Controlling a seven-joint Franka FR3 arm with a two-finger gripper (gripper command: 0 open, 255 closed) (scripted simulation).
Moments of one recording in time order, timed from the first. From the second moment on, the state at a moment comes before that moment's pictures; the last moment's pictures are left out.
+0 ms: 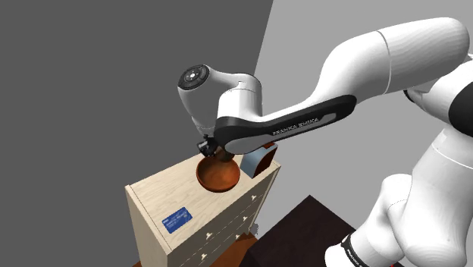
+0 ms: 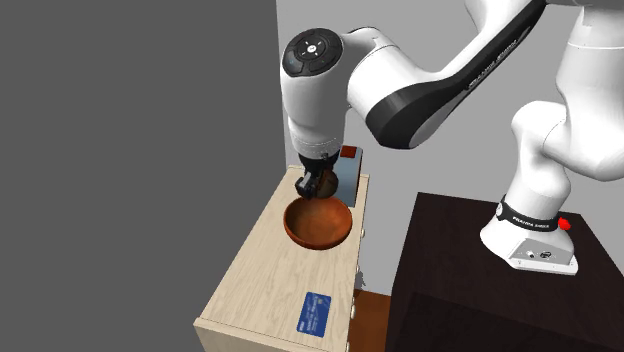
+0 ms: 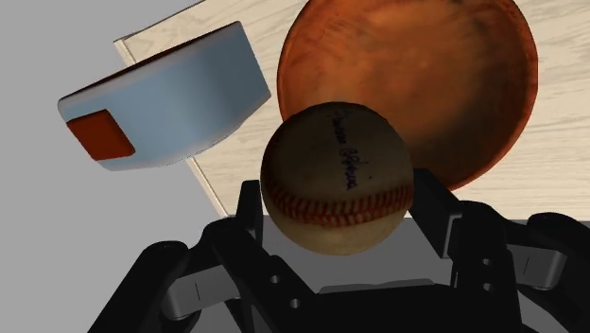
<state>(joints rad) 0.48 0.16 0.15 -1.96 -0.53 1.85 1.05</state>
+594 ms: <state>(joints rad) 0.48 0.22 0.15 -2.00 -0.56 1.94 1.10</state>
